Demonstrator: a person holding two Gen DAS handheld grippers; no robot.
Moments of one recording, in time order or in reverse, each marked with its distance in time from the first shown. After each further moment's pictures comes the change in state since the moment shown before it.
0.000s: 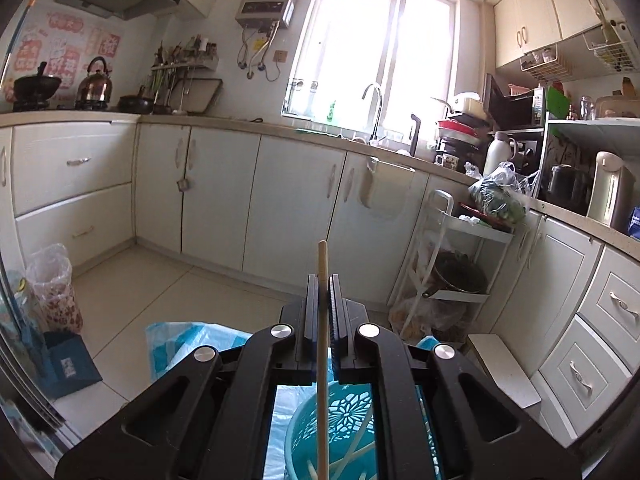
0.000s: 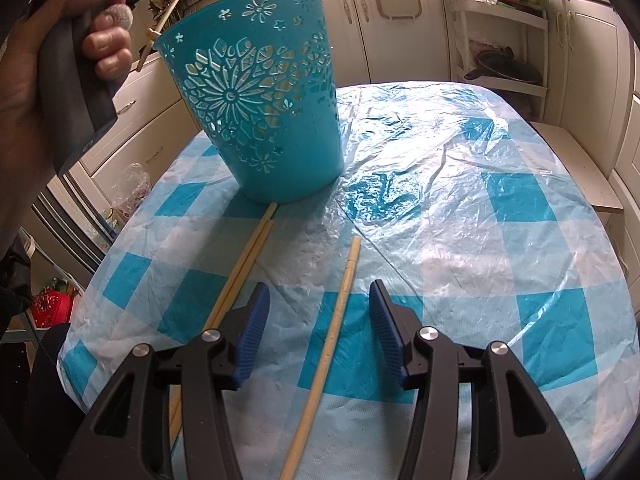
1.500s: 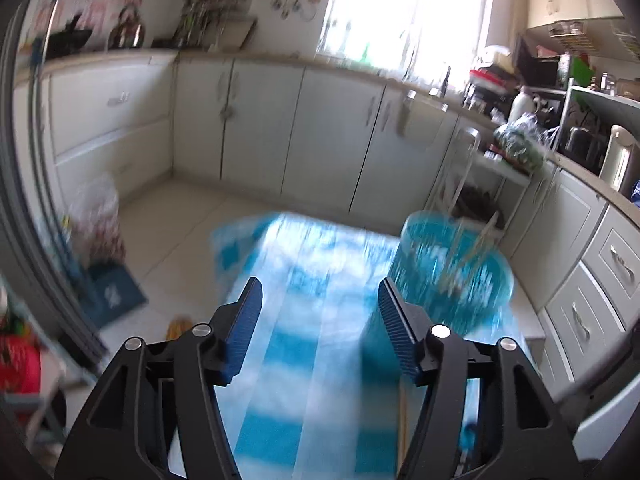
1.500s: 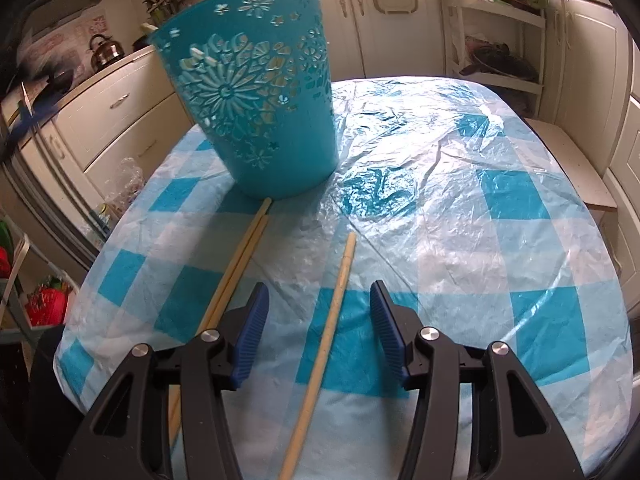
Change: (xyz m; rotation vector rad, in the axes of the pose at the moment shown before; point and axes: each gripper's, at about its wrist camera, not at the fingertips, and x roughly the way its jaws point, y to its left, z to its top) left arm -0.109 0.088 -0.074 -0.056 0.286 0.087; right arm 0.004 0.002 0.007 0.034 0.041 -0.036
